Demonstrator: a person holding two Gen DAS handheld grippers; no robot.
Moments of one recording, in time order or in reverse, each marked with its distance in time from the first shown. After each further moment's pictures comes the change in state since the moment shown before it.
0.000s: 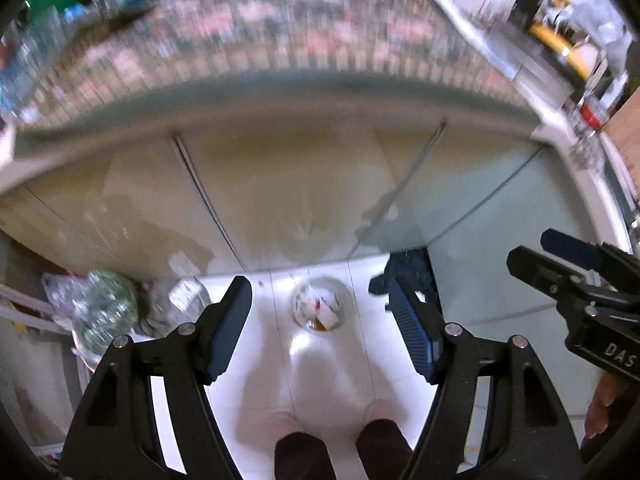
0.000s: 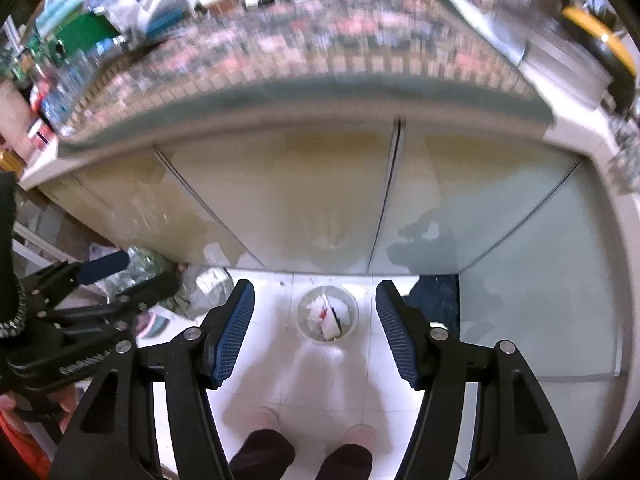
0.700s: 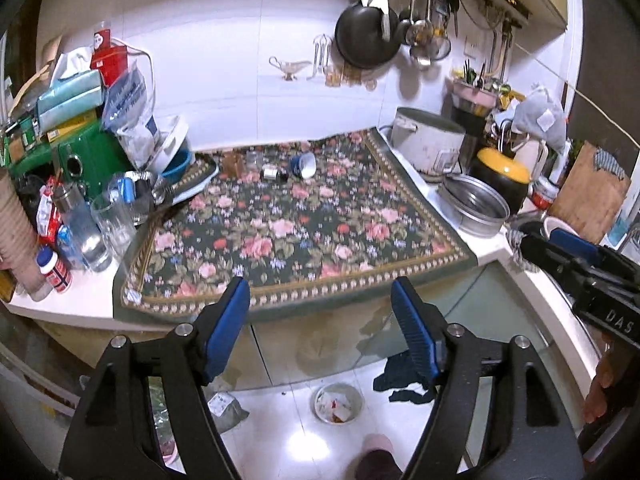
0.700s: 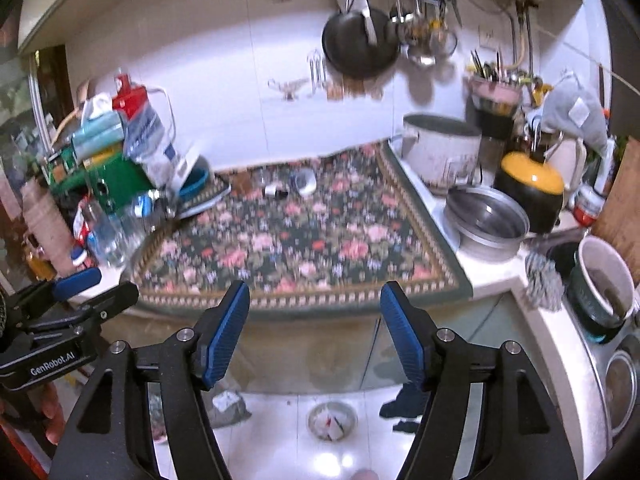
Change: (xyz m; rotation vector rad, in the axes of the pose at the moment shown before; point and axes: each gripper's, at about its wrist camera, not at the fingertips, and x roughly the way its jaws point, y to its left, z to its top) left arm -0.221 0.036 0.088 0.094 -0.406 -0.035; right arm -0.197 0.071 0.075 0.047 -0.467 -0.092
